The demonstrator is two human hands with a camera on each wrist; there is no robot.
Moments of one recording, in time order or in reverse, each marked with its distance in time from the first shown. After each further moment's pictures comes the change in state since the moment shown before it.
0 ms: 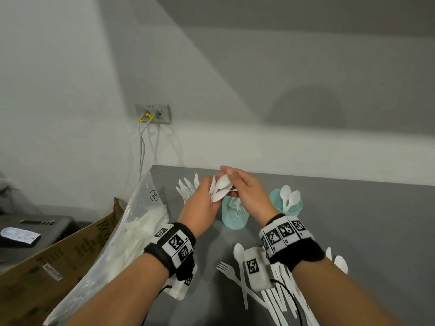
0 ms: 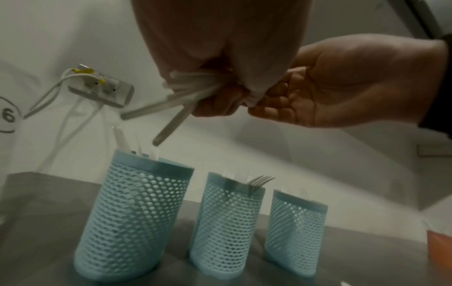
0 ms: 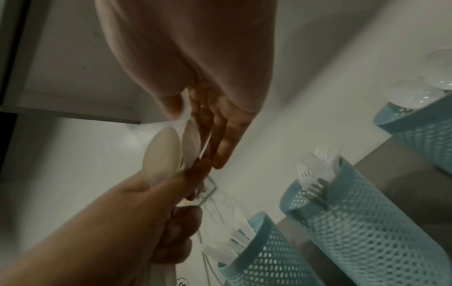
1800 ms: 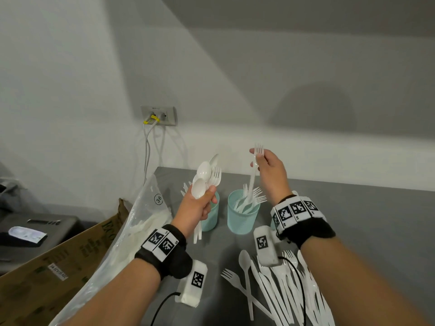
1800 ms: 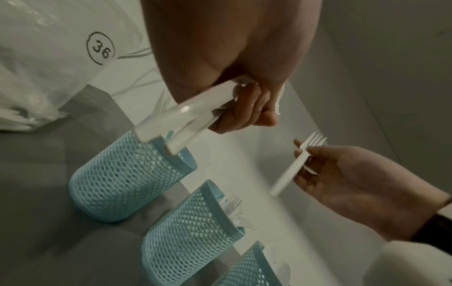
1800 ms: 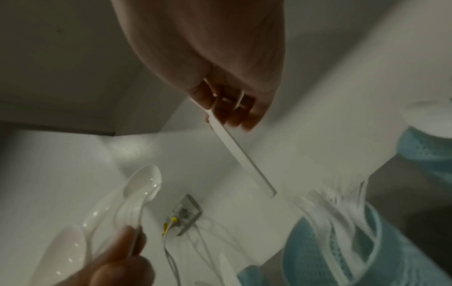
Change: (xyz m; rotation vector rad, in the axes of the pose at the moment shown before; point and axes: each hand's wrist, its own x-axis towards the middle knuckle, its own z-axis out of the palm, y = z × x) left_hand 0.013 -0.018 -0.017 -0.734 -0.046 -0.293; right_hand 0.058 0.000 -0.035 -0.221 0.357 -0.114
